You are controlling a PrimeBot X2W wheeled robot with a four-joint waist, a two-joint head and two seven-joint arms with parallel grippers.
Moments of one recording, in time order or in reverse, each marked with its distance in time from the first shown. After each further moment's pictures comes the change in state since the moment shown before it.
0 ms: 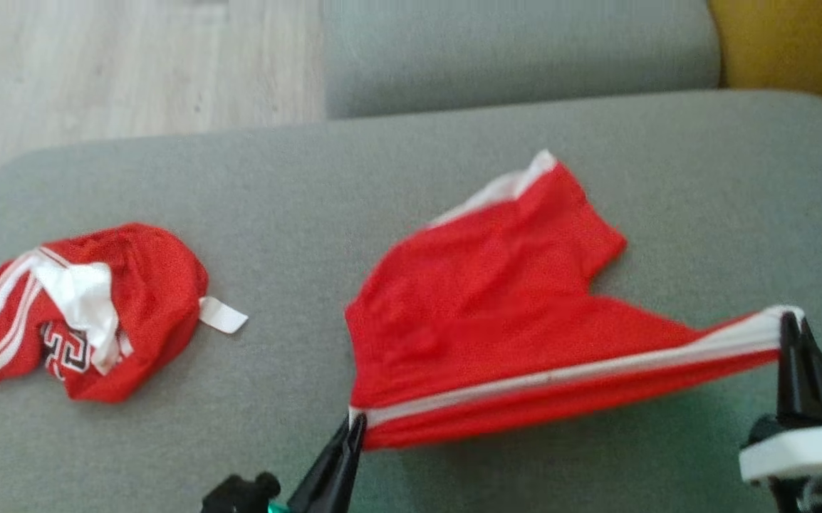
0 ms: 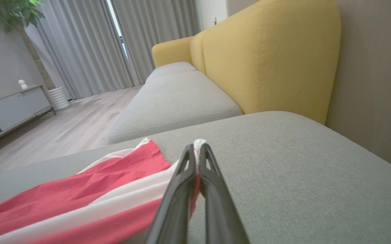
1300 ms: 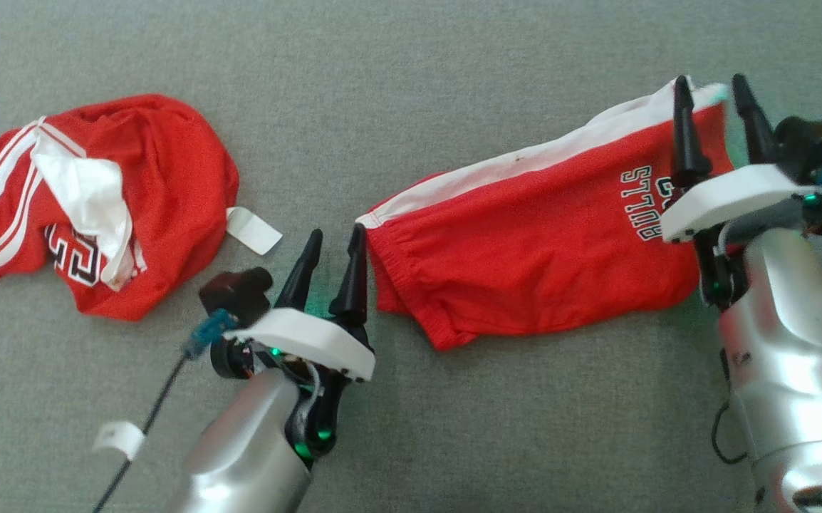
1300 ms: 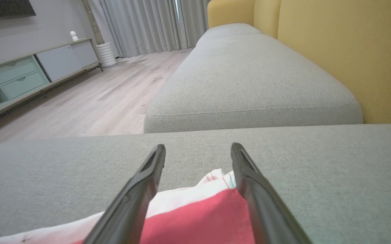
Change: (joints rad) left arm -0.491 -0.176 0.039 0.369 -0.313 0.033 0.072; right arm -0.764 -0.053 0.162 0.687 -0.134 0.000 -0.131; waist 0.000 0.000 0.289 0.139
